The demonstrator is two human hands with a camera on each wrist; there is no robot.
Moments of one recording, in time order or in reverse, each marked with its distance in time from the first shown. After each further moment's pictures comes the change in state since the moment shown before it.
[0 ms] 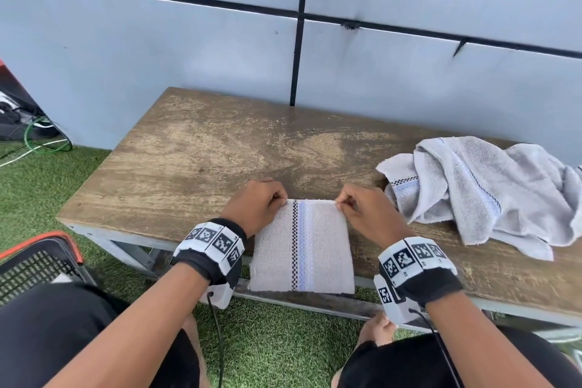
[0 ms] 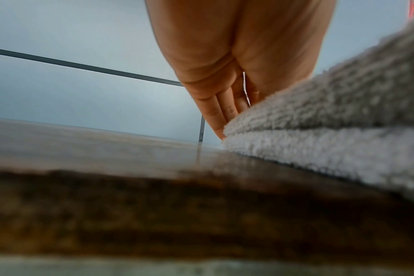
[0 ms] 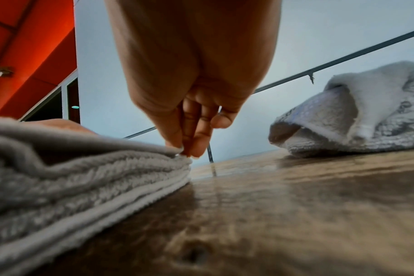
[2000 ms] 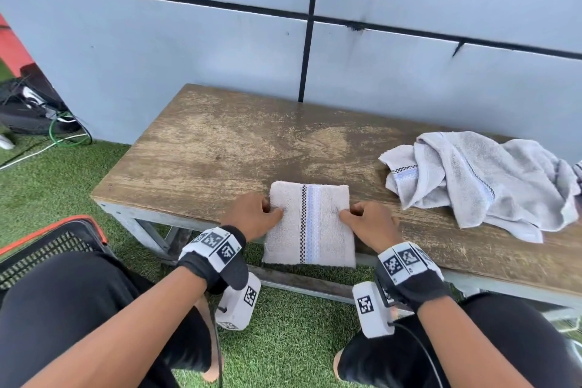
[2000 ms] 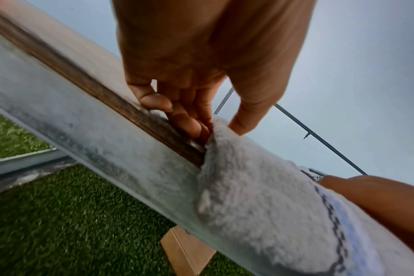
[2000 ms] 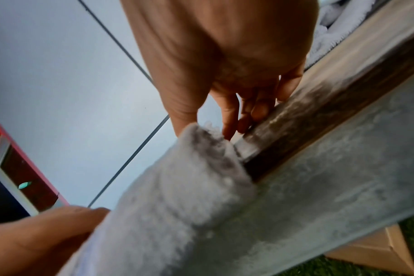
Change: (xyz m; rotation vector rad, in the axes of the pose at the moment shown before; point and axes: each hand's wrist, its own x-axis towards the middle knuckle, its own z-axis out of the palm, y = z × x) left_hand -0.057 0.016 -0.005 -0.061 -0.108 -0.524; right_hand -0.042 -0.021 0.025 0.069 -0.033 0.567
